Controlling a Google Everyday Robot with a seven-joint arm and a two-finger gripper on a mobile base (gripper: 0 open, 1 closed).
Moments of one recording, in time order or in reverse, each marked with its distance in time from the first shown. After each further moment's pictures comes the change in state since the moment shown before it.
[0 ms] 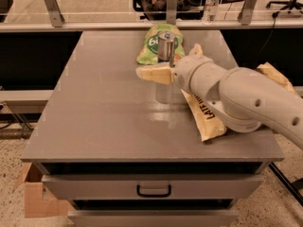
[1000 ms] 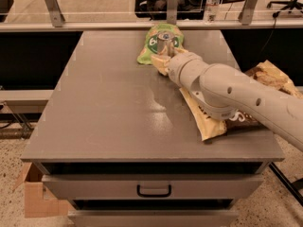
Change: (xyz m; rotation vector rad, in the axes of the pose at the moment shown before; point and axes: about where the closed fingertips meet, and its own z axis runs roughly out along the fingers) arm 0.032 -0.035 0.063 0.089 0.027 -0.030
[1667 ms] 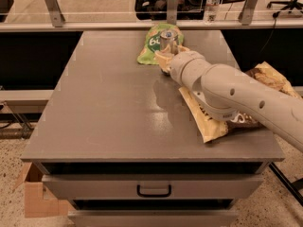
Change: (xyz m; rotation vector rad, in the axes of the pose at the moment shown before) arm -0.007 -0.008 -0.009 0.033 -0.019 0.004
